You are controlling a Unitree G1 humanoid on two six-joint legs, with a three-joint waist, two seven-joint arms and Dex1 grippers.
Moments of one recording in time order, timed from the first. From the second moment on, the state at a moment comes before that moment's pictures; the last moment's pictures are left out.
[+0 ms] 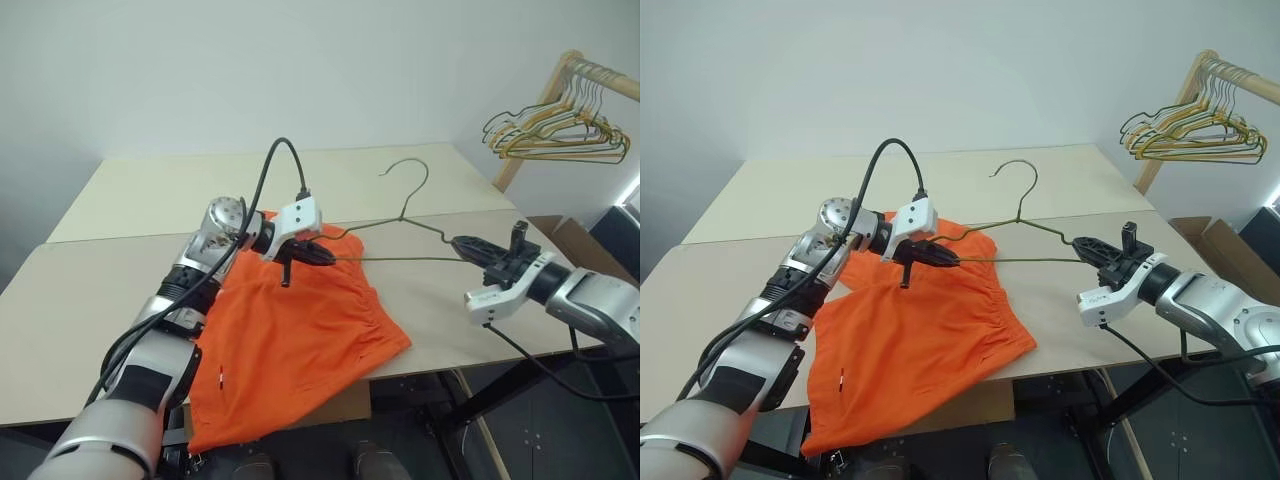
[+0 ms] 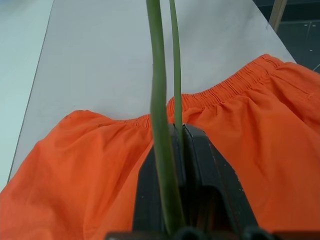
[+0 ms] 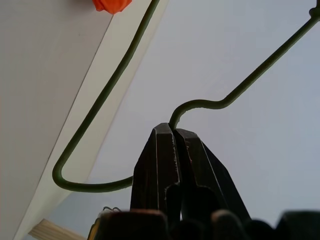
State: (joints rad) left arm -0.97 0.41 -0.32 0.59 -0.03 0.13 -1.32; right arm -0.28 -1.16 0.14 0.03 -0.79 -0.58 0.06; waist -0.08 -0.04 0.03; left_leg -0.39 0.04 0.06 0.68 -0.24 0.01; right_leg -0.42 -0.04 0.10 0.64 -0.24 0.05
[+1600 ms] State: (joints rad) left arm -0.92 0.42 -0.27 0.59 -0.08 -0.10 -1.42; right arm -0.50 -1.09 0.17 -0.10 0.20 0.43 1.24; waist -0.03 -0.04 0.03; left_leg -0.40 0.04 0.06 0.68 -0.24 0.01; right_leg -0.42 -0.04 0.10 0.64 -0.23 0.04
